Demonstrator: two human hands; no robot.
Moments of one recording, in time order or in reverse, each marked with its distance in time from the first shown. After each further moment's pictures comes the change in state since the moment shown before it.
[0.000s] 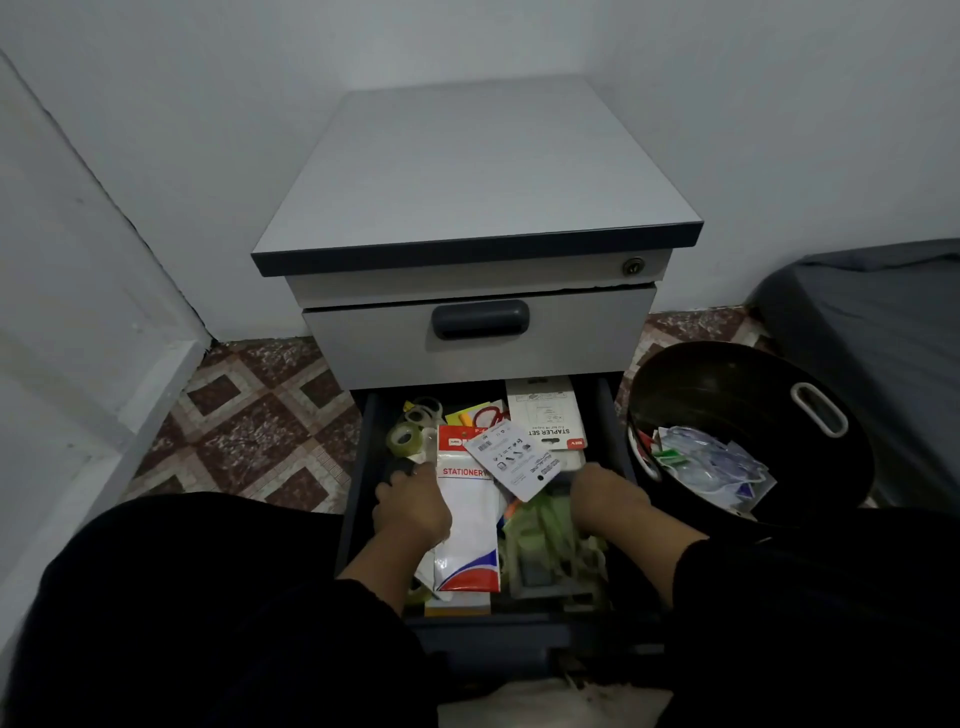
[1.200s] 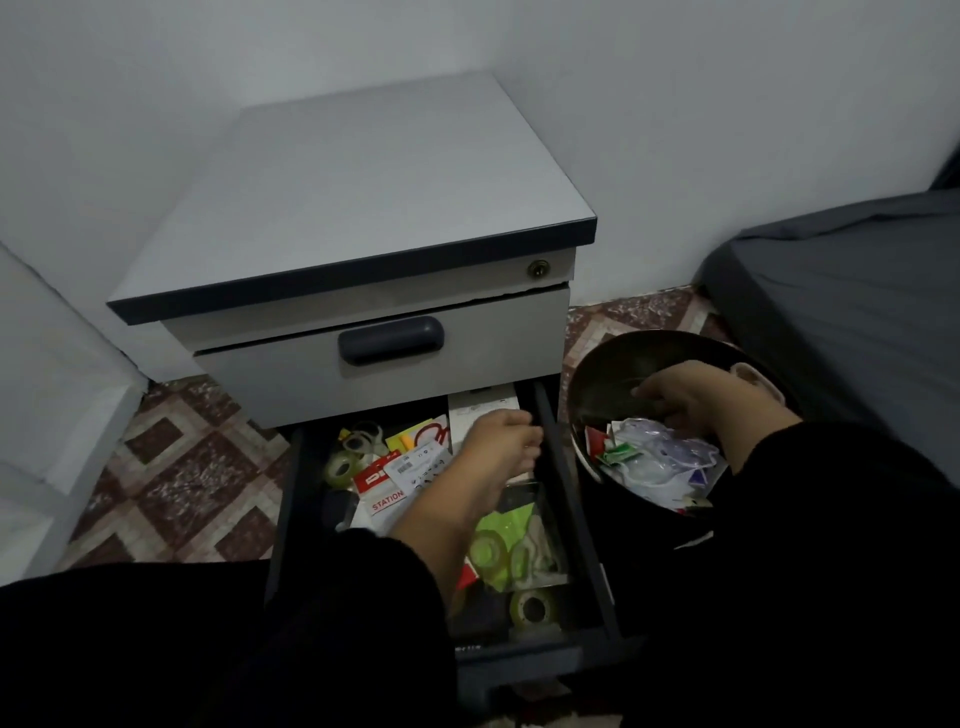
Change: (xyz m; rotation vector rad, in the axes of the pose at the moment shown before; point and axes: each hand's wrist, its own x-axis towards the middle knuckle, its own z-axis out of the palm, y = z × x) left_hand -0.016 0.162 -0.015 -1.127 -0.347 0.172; right_hand 0.044 0.127 -0.125 0.935 -0.092 0.302
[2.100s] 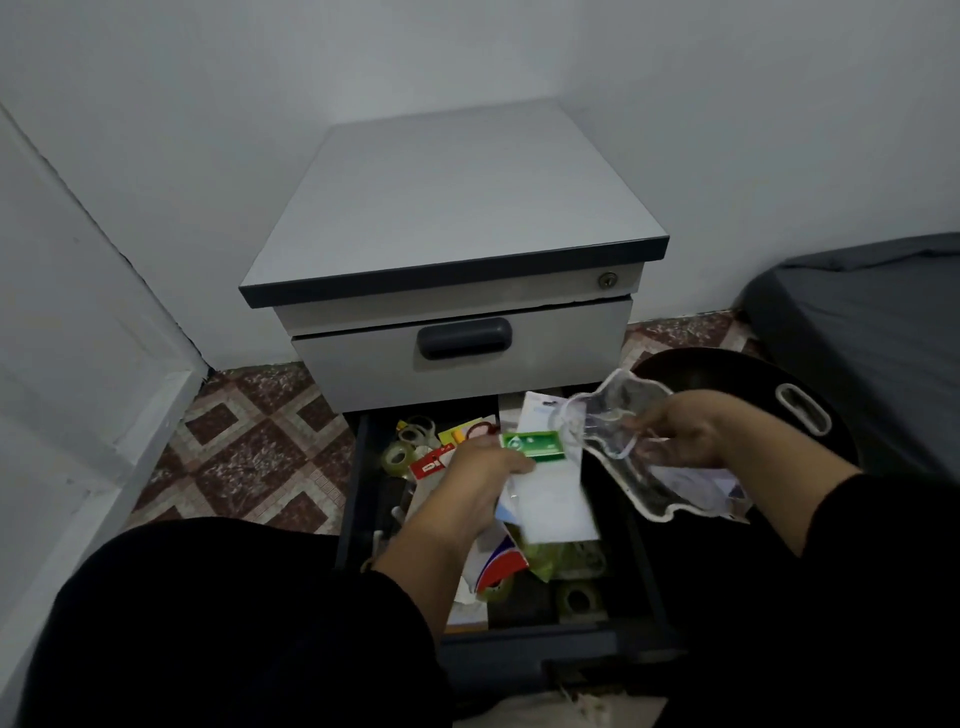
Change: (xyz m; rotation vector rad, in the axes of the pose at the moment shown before) left_hand -0.040 -0.015 -0.066 -0.193 0.123 -0.022; right_hand -0.025 0.004 0.054 0.348 -0.228 -0.048
